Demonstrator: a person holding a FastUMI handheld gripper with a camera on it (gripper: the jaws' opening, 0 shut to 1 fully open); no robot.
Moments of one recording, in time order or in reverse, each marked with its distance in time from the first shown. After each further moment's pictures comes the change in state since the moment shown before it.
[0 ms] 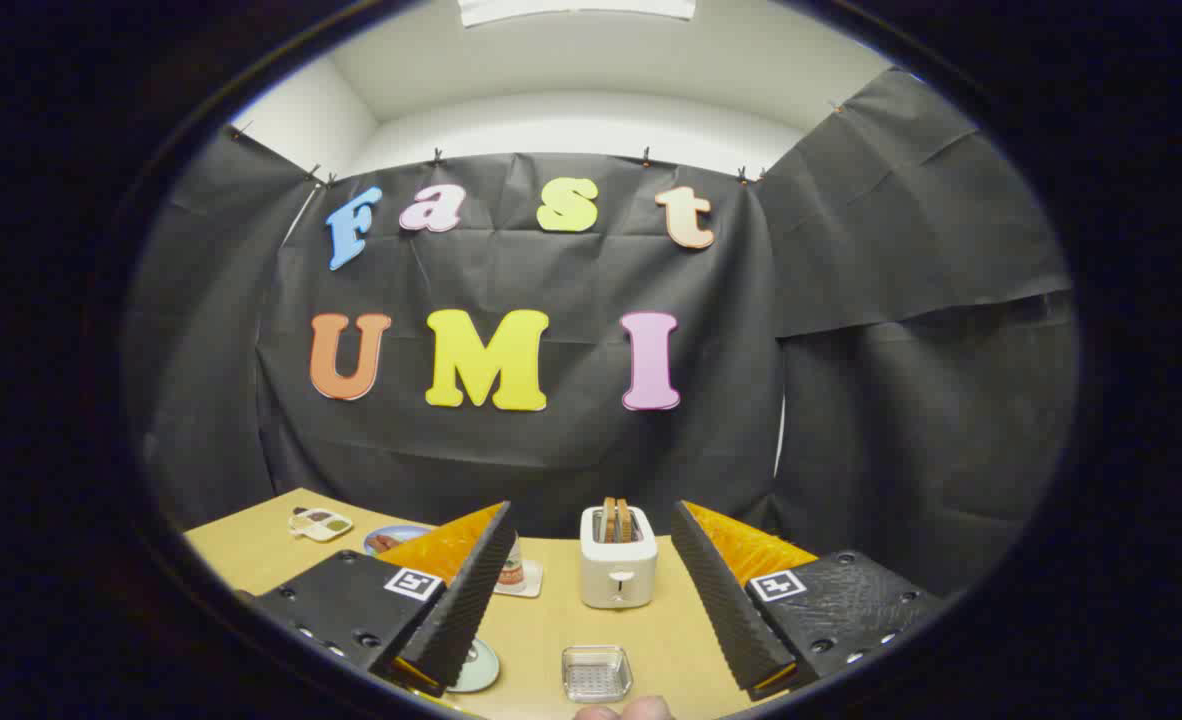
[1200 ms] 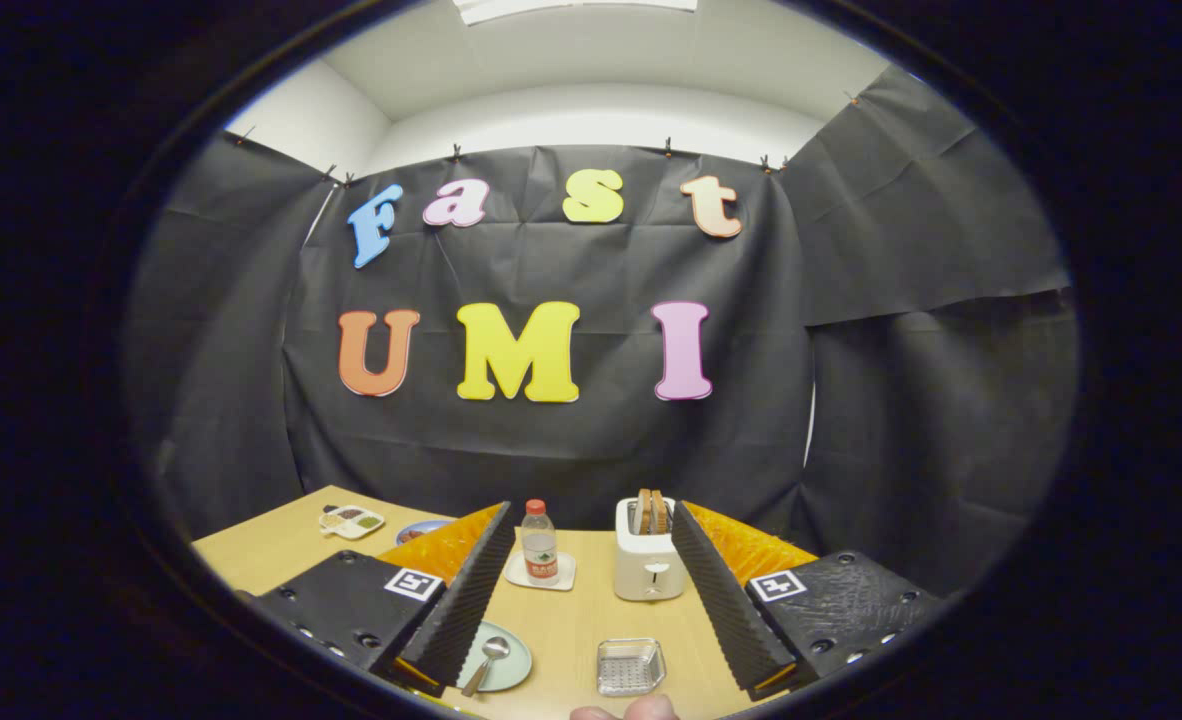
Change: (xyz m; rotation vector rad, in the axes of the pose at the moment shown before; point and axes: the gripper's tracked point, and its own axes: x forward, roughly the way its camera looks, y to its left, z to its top) arm -0.004 0.034 -0.003 0.005 0.052 0.081
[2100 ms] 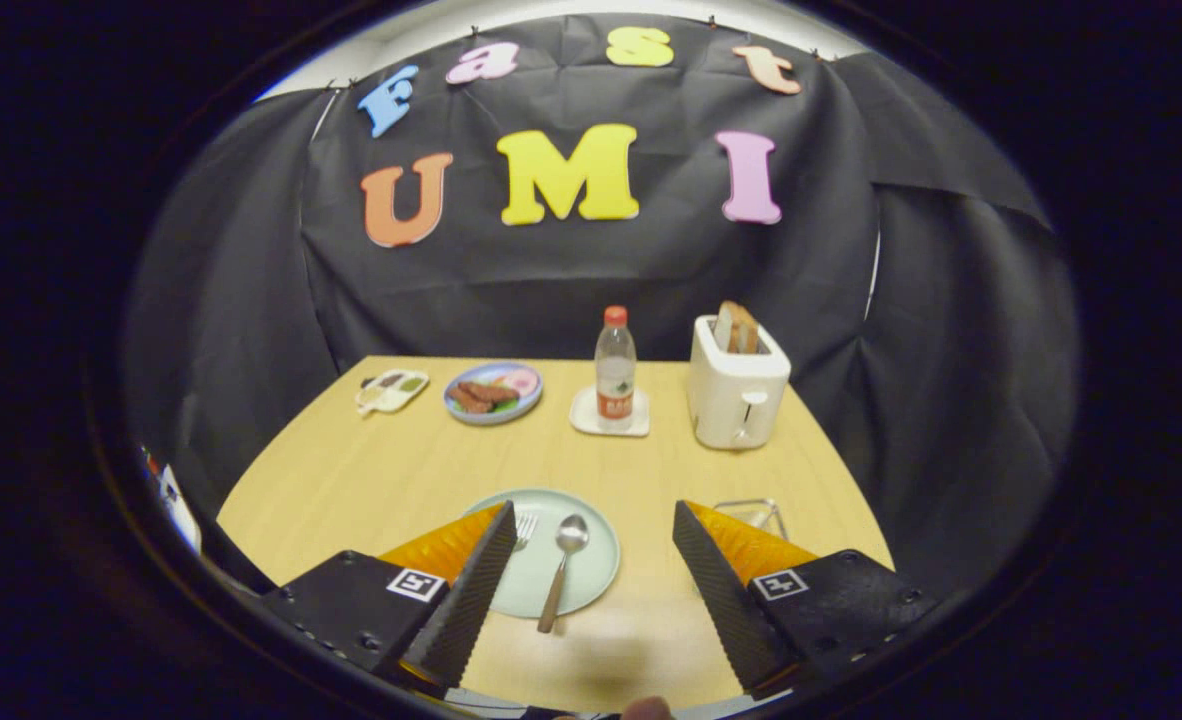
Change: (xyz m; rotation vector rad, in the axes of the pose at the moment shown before) arm 0.003 0.104 -0.181 0.002 0.575 0.086
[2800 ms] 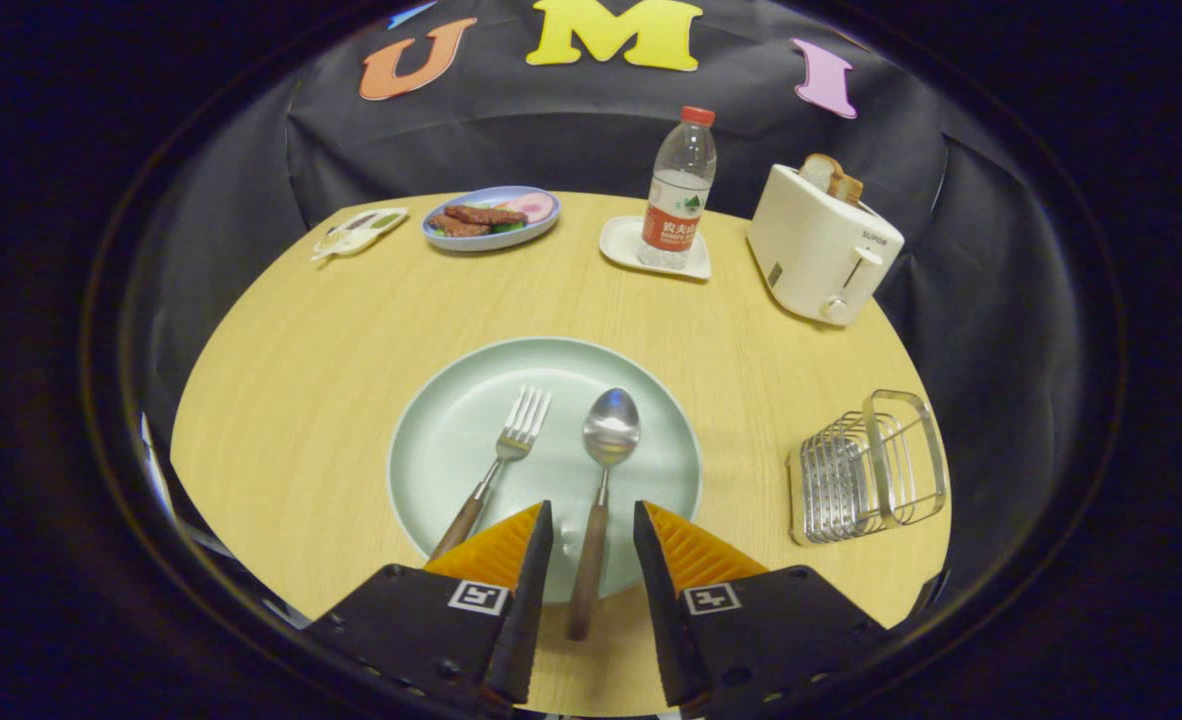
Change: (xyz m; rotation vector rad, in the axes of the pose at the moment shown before) arm 0.111 0.032 -0.110 -0.098 0.374 -0.087
